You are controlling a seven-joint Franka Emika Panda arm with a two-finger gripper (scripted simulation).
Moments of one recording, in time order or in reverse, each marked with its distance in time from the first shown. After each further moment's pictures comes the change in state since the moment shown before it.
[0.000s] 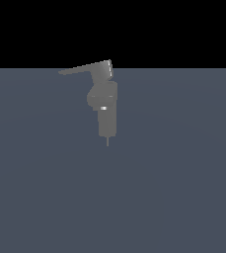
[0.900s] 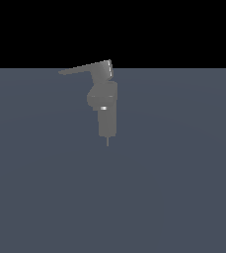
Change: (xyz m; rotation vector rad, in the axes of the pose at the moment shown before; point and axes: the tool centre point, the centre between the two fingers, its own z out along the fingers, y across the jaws) arm 0.092 -0.056 0.049 0.000 -0.101 0.463
